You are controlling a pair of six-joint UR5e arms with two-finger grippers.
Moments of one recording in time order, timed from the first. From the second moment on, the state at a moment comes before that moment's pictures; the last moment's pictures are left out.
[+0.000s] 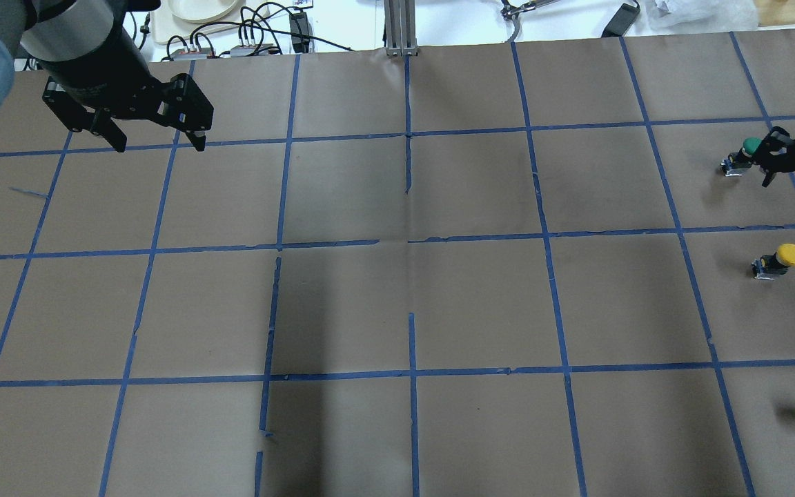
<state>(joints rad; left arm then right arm) -1.54 -1.59 -1.52 -1.54 1.63 0.04 1.13 -1.45 1.82 -2.01 -1.84 0.35</state>
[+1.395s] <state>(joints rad) -1.54 -1.59 -1.52 -1.54 1.63 0.04 1.41 -1.64 1.66 -1.58 -1.64 0.05</state>
